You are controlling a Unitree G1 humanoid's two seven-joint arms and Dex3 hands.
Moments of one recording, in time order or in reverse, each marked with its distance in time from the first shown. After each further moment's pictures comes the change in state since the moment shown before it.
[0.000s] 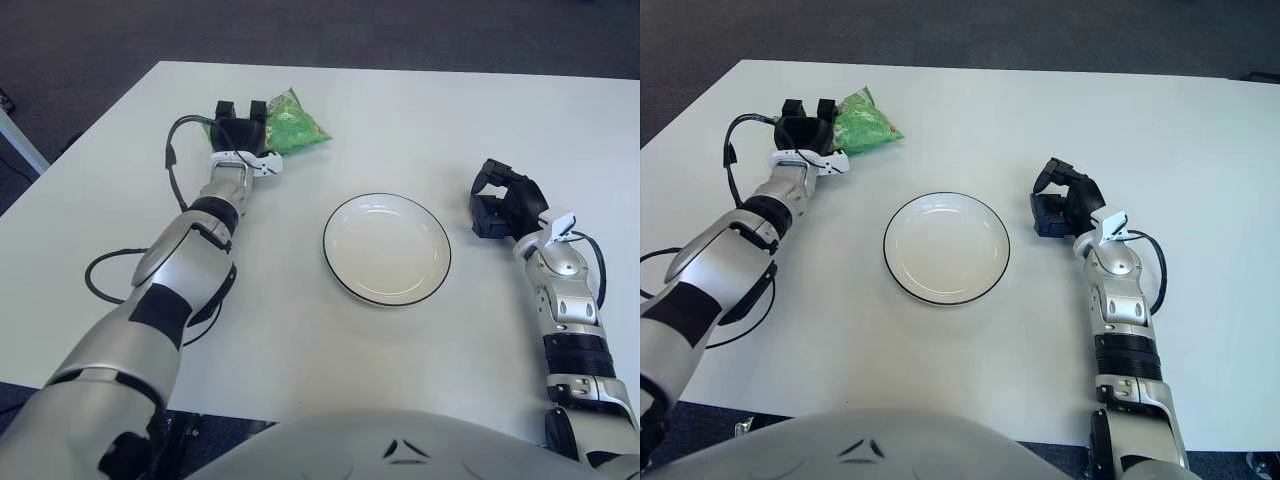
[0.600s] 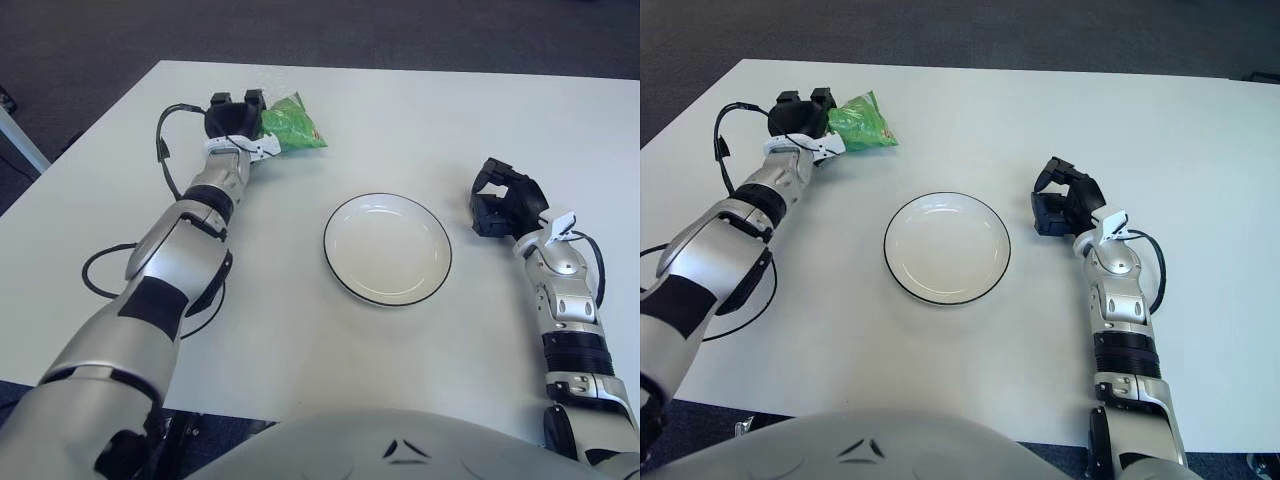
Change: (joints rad) left arm -0.063 0.011 0.101 -0.005 -0.085 -0.082 -0.020; right arm -0.013 0.003 -0.006 0.026 0.011 -0.006 -0.001
